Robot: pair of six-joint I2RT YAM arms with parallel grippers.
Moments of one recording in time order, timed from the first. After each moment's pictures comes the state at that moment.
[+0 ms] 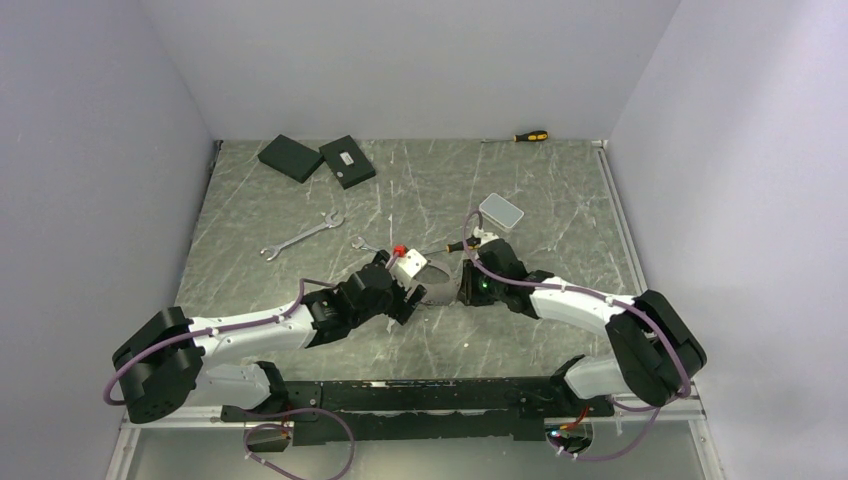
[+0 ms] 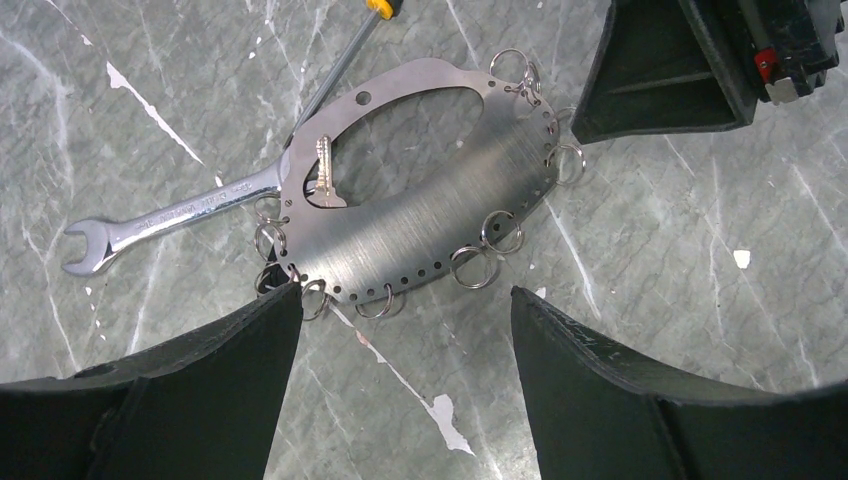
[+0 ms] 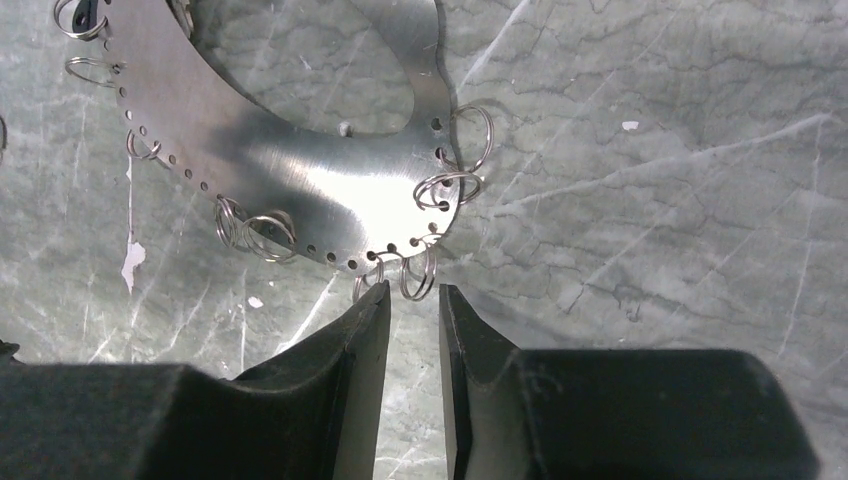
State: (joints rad) left arm -1.00 1.23 0.59 0.12 -0.24 -0.05; right arm 0.62 1.35 0.56 -0.05 -0.08 0.51
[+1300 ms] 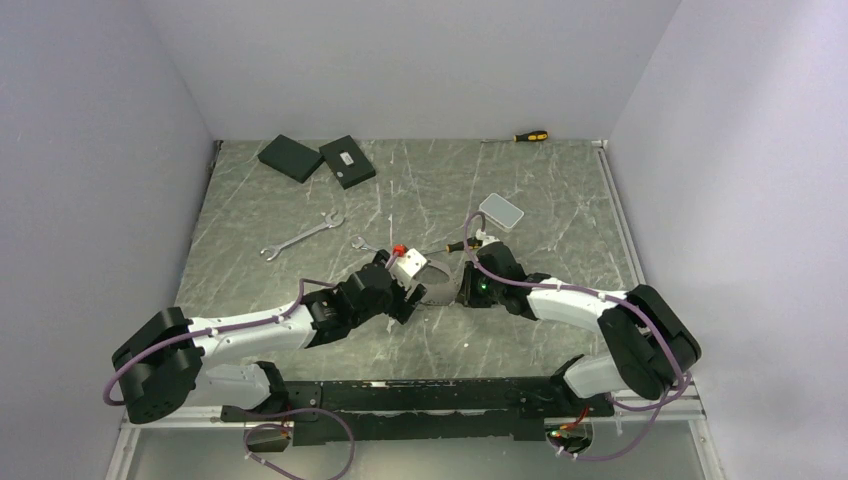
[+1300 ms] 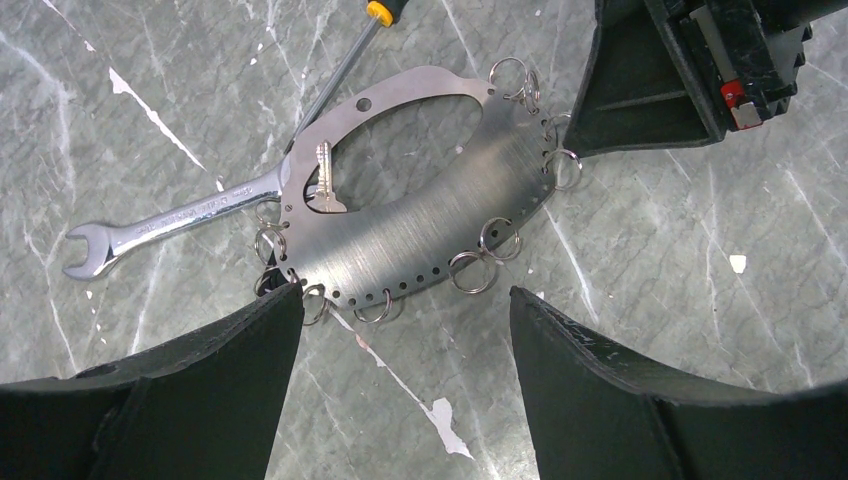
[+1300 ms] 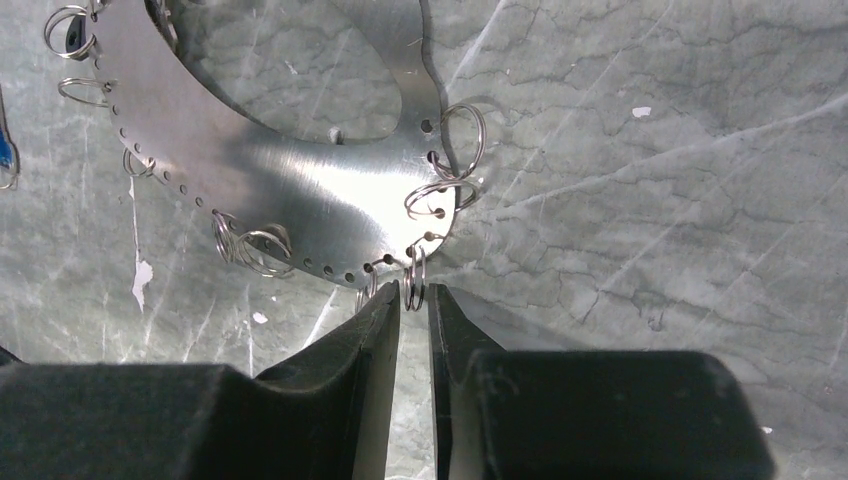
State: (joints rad) left arm -1.00 1.23 0.59 0.13 -0.24 -0.05; right arm 0.62 1.38 0.53 0.01 -0.09 0.59
